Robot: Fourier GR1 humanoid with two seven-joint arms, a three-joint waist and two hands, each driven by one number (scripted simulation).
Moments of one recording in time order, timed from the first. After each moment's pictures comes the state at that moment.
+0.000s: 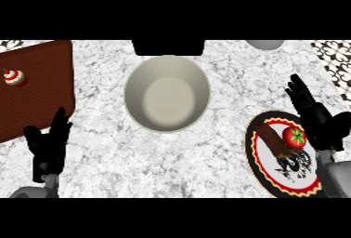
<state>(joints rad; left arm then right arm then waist) -0.03 0.35 -0.13 -1.37 0.25 0.42 0.11 -0.20 -0.47 0.14 -1.38 -0.26 -0.13 -0.03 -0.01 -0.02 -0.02</state>
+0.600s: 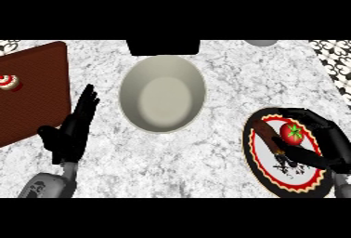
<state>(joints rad) -0.14 0.32 -0.23 -1.50 0.22 0.31 0.02 -0.06 -0.55 0.15 -1.43 -0.16 -0.06 -0.29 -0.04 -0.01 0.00</state>
